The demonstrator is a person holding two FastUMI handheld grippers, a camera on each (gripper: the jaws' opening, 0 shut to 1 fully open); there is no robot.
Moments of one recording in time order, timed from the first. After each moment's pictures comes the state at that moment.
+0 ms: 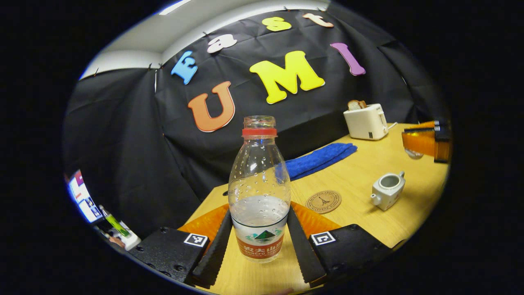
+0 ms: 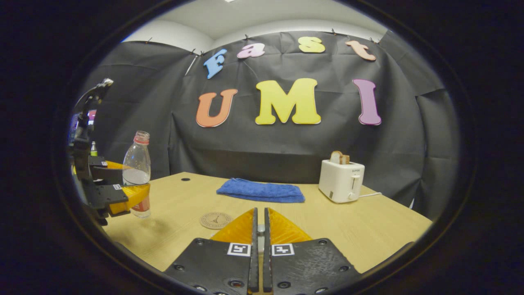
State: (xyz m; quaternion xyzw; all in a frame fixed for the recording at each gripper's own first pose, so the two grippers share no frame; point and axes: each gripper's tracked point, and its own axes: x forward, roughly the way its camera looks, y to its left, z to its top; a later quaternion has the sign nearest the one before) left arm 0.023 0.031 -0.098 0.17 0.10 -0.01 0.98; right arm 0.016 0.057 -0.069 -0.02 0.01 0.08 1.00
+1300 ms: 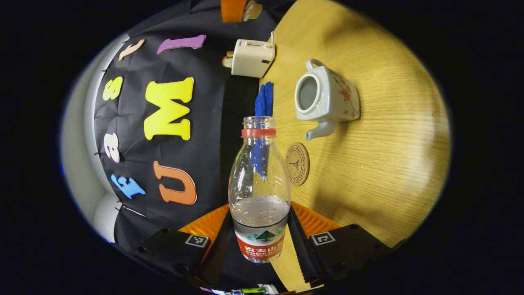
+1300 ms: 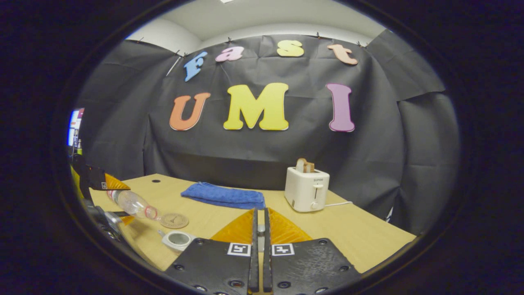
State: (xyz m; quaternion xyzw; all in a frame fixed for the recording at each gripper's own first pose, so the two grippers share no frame) left arm 0.037 -0.045 -0.136 0.64 0.13 -0.10 0.75; right arm 0.030 -0.051 -0.042 -0.03 -0.02 0.00 1.00
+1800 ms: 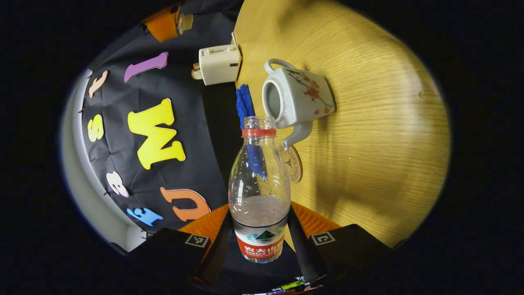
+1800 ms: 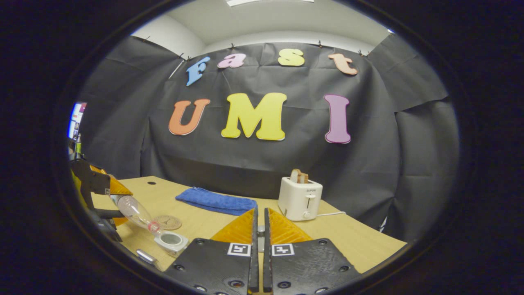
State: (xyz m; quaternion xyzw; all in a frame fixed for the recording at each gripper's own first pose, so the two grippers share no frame) left arm 0.030 -0.055 -0.133 0.73 0.13 -0.10 0.66; right arm 0.028 -0.062 -0.033 -0.04 -0.05 0.00 1.00
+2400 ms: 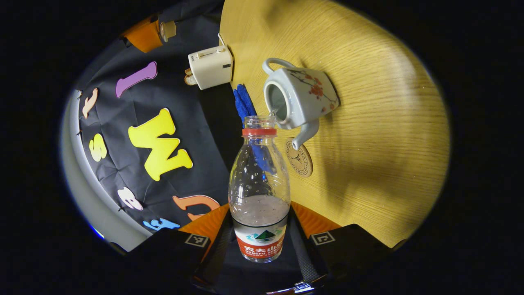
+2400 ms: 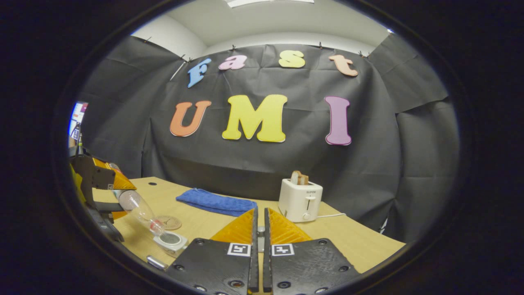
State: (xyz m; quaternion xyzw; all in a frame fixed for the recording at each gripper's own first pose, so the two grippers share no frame) left arm 0.033 -0.060 -0.116 0.77 0.13 -0.09 0.61; right arm 0.027 -0.063 -0.033 -0.05 -0.05 0.00 1.00
